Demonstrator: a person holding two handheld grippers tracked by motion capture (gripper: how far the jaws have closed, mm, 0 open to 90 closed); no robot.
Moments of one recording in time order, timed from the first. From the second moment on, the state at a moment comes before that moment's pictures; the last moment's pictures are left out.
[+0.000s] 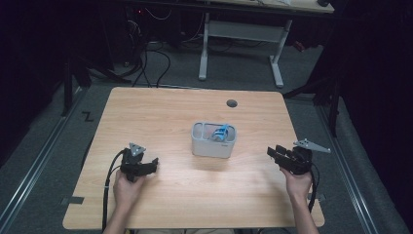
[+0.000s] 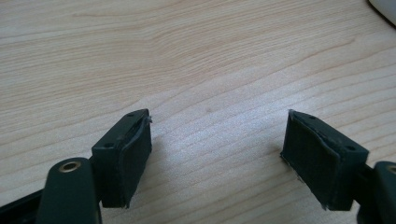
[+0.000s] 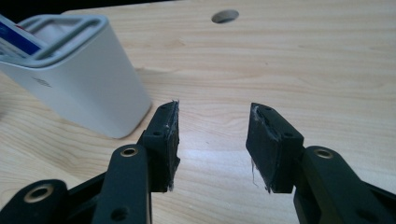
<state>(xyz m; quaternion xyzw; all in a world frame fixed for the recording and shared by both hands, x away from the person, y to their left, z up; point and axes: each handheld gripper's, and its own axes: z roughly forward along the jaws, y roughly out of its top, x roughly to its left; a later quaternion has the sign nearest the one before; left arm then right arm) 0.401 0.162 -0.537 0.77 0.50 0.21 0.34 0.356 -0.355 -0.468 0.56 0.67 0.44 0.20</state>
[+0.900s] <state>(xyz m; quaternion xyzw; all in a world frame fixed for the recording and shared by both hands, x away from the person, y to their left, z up) 0.401 0.162 -0.537 0.77 0.50 0.22 0.34 0.369 -0.355 -0.509 0.60 0.67 0.38 0.20</state>
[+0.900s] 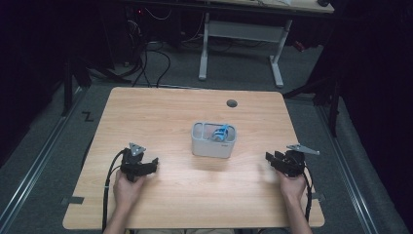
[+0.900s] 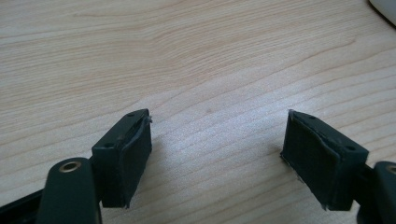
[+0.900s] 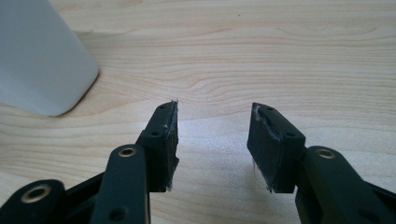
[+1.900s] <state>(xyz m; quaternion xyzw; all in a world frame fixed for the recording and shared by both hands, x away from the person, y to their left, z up) 0.401 0.162 -0.537 0.77 0.50 0.22 0.34 0.373 -0.353 -0.529 0.59 0.69 0.34 0.22</state>
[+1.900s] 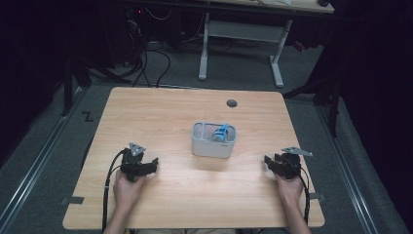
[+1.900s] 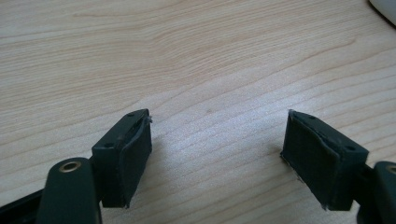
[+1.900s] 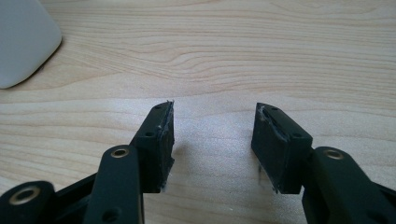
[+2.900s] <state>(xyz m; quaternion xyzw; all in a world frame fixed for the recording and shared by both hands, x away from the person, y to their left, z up) 0.401 0.161 -0.537 0.77 0.50 0.21 0.34 0.371 -0.341 -0.530 0.57 0.72 0.31 0.25</state>
